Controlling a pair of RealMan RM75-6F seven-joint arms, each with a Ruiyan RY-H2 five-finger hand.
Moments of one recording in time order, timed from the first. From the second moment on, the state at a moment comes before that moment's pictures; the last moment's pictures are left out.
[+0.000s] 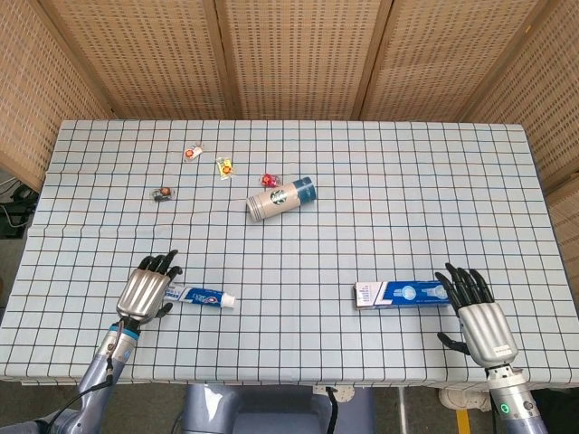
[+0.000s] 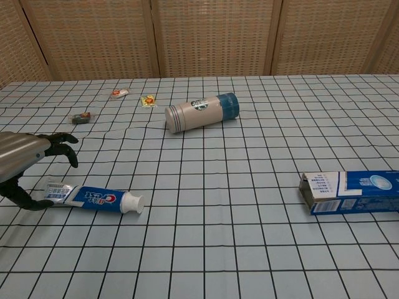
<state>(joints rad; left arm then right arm) -0.38 -1.54 -0.11 -1.58 1.26 1.11 0.67 0.13 -1.28 0.00 -1.56 -1.62 1.46 -0.12</state>
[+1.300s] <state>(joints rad) -0.47 -1.63 -0.09 -1.39 1.42 1.24 0.52 0.15 -1.29 0.01 -1.56 -1.63 1.45 -0.06</state>
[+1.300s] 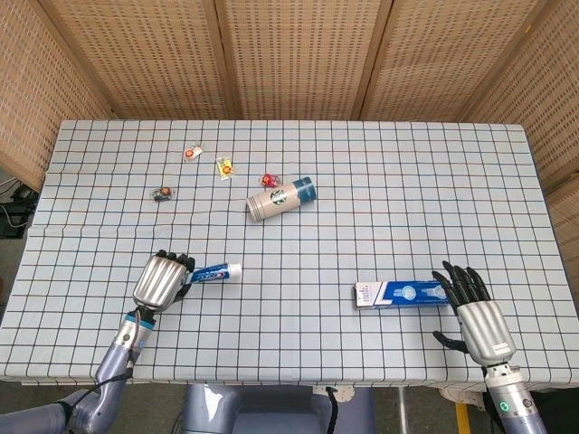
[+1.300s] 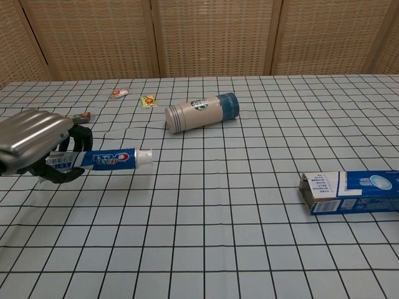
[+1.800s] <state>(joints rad) -0.52 -1.36 -0.15 -1.56 1.51 1.25 0.35 0.31 -1.32 0.12 -1.61 -1.41 1.17 -0.19</state>
